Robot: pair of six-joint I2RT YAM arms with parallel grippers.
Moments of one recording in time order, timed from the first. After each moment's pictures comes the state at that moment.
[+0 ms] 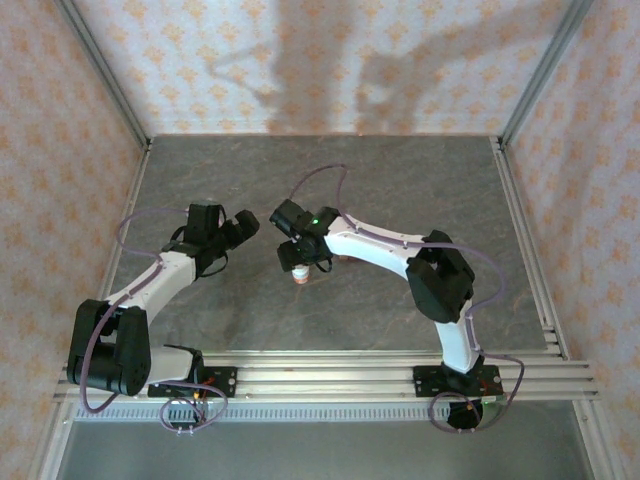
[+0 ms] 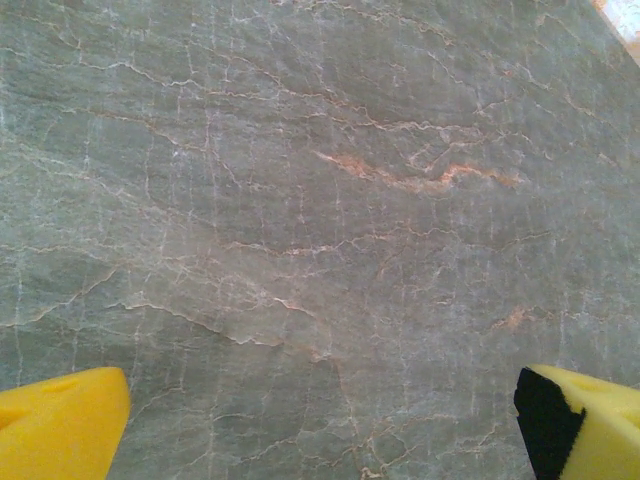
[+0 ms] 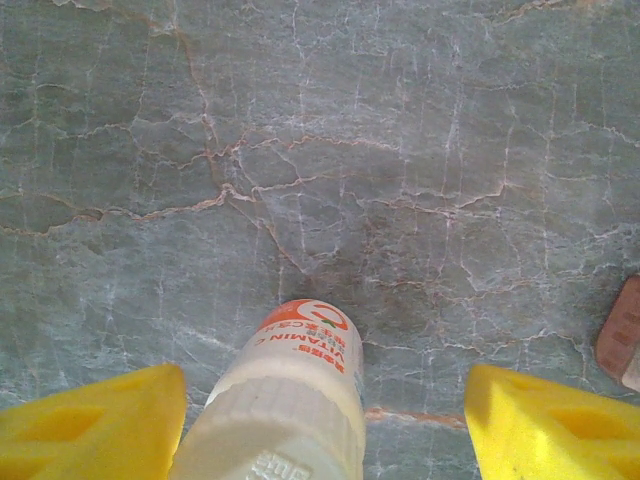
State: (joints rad) left arm -0.11 1.30 0.70 -0.18 0.09 -0.75; right arm 0.93 2.00 1.62 -0.83 0.09 0.52
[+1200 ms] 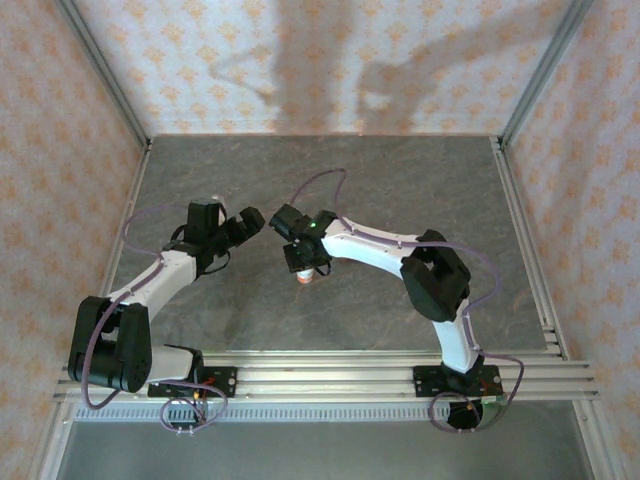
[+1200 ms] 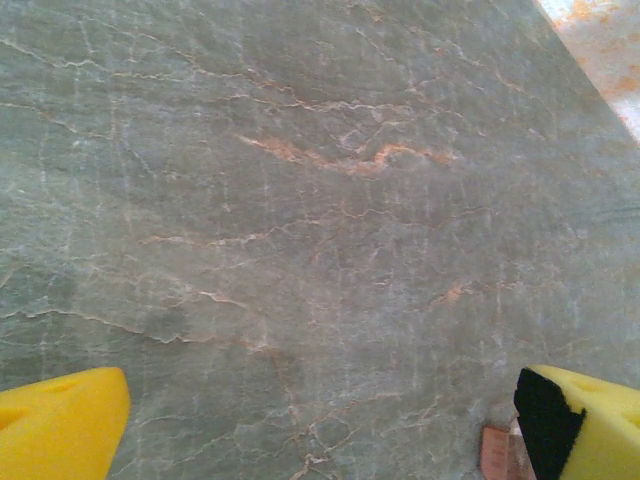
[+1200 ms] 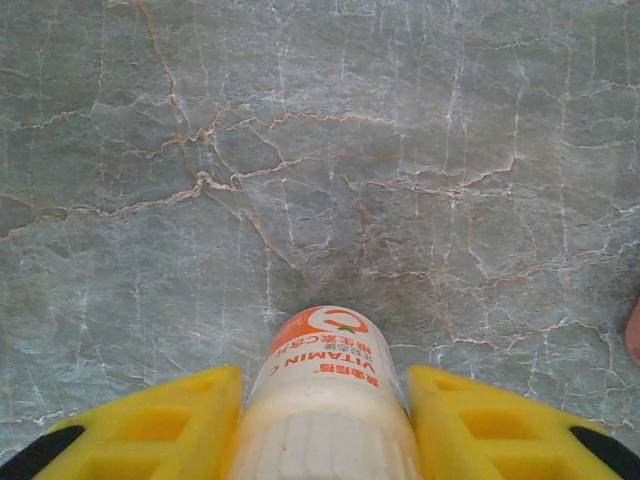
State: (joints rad) left arm -0.11 1.32 0.70 -0.11 0.21 -0.75; right arm 0.93 2.02 1.60 -0.83 0.09 0.57
